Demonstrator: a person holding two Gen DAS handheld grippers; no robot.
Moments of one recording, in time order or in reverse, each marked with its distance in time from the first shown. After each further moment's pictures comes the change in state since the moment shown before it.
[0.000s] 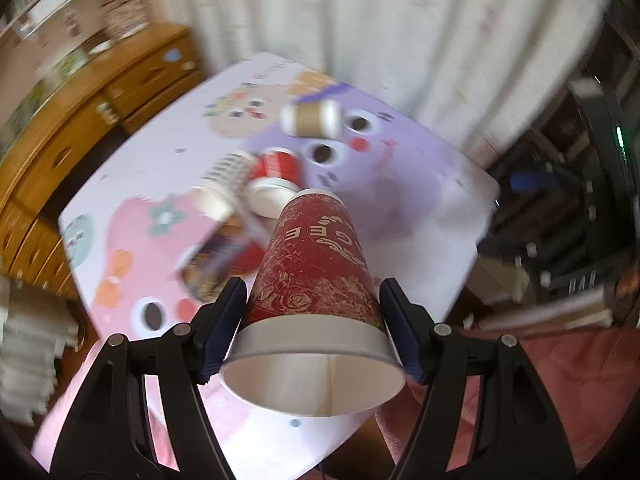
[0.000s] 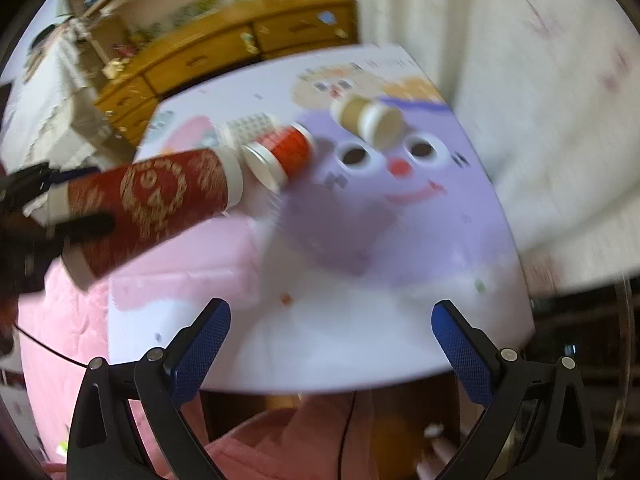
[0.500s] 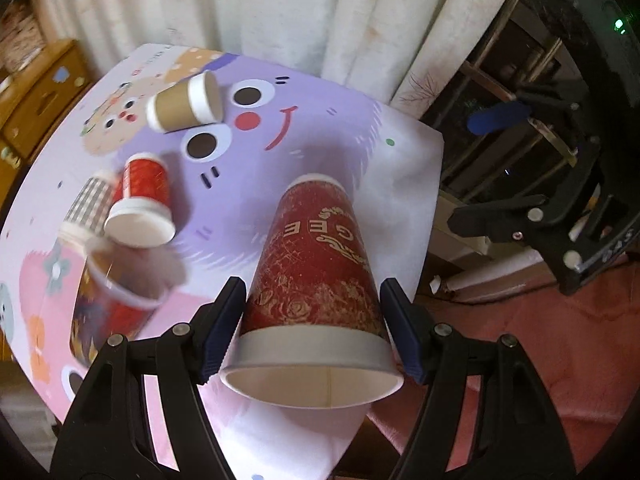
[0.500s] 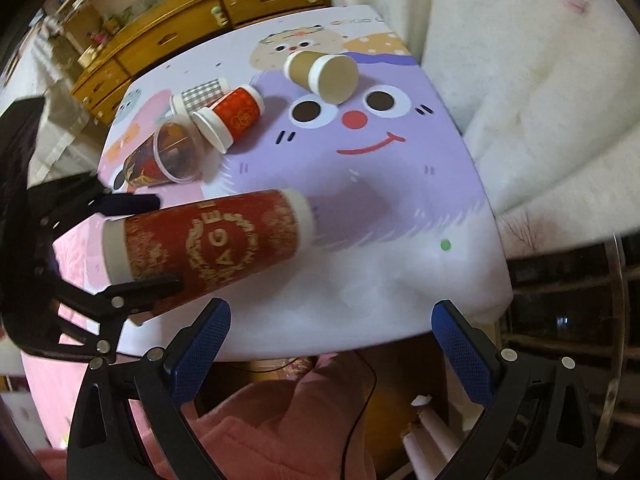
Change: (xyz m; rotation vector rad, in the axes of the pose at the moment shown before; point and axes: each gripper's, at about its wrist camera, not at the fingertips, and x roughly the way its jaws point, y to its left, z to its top) left arm 0.102 -0.058 0.029 0.200 0.093 -0.227; right arm 0.003 -0.060 -0.014 -0.001 0.103 0.004
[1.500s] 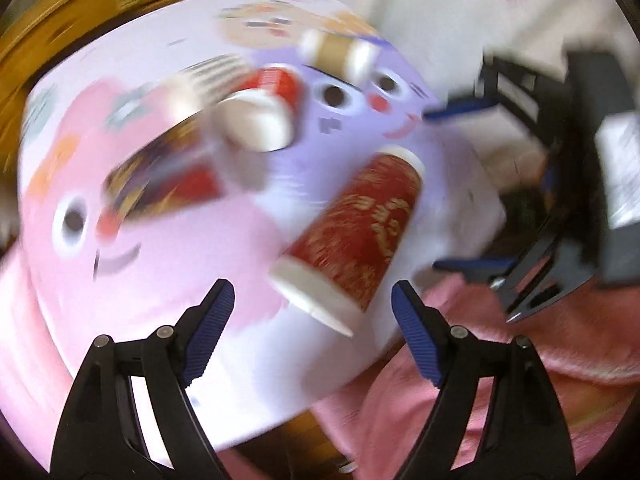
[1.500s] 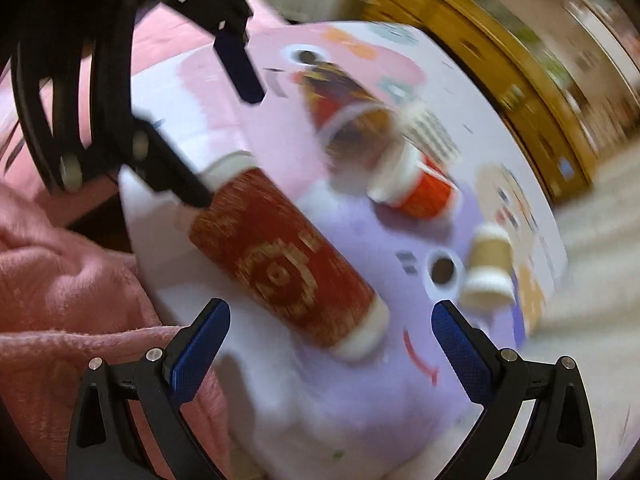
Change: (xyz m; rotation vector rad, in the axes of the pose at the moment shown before) left arm -0.042 0.063 -0.057 -0.677 -0.015 0.105; right arm 0.053 0.112 0.061 -1.307 -0.092 0.058
